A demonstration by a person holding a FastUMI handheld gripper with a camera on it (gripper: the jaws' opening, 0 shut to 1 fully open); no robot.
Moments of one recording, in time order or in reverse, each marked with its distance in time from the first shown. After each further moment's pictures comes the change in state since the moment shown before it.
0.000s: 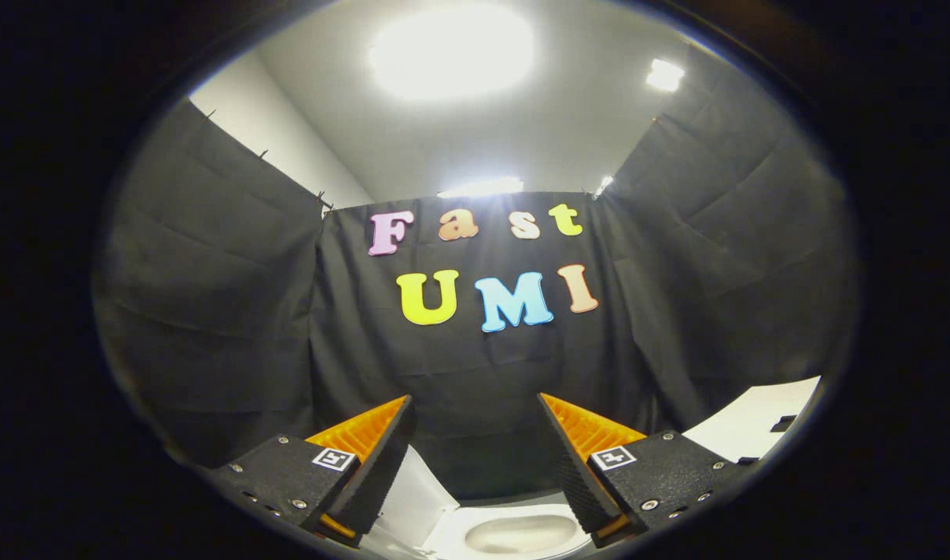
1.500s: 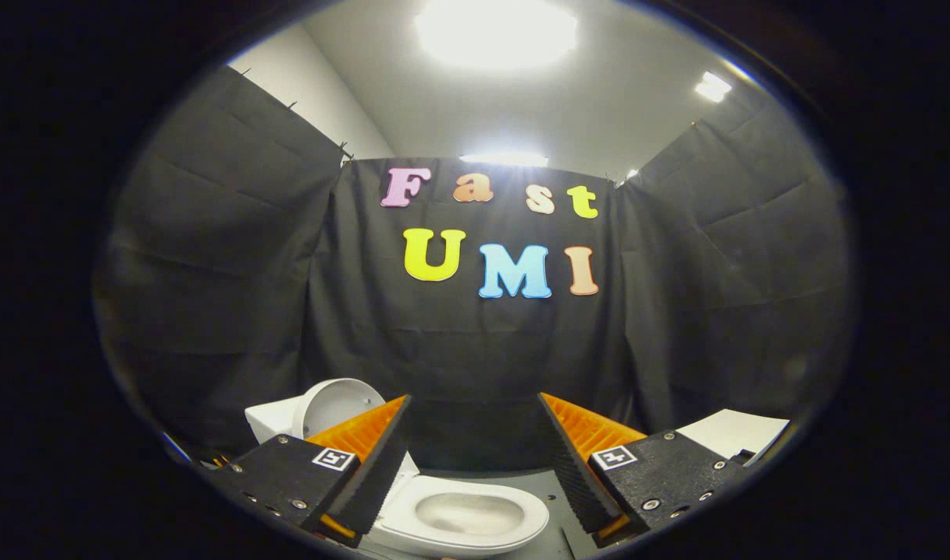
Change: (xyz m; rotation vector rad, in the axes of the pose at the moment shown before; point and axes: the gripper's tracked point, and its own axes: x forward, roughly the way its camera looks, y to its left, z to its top) arm -0.014 -0.017 -0.030 -0.188 0.158 0.047
